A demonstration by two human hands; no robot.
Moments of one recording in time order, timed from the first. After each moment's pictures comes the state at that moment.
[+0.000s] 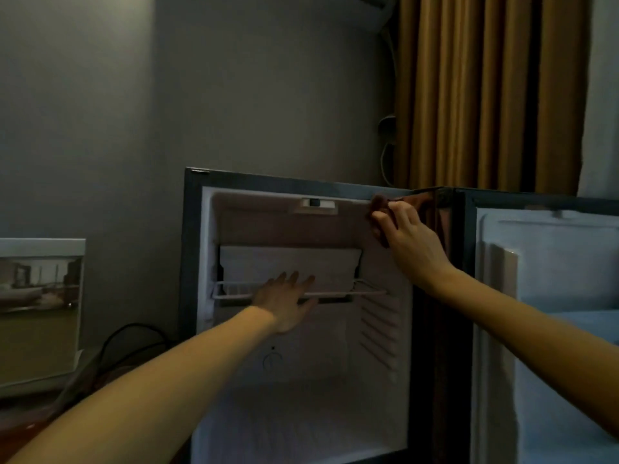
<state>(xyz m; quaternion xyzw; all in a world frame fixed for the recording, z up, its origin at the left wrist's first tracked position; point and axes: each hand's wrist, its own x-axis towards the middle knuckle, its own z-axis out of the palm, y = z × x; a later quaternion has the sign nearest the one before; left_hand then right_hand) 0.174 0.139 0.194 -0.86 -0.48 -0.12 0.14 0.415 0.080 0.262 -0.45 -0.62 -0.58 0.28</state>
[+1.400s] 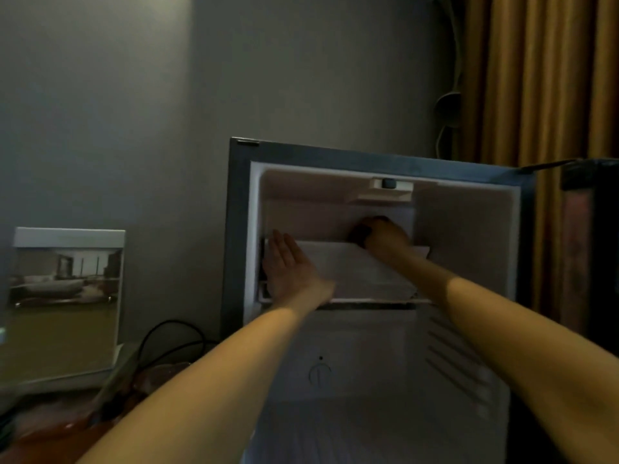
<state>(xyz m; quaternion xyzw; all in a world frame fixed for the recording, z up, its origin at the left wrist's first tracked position) 0.150 0.193 0.204 -0.69 -0.65 -0.32 0.07 0.315 0.238 0.269 -0.63 -0.68 -0.16 0.33</state>
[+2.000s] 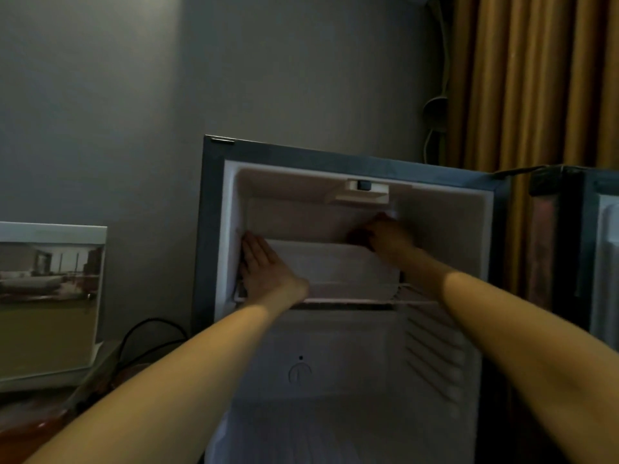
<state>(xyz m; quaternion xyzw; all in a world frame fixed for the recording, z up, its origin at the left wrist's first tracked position) 0.150 0.190 0.207 -0.66 -0.68 -0.32 0.04 0.356 0.229 0.276 -0.65 -0.68 -0.18 0.28</state>
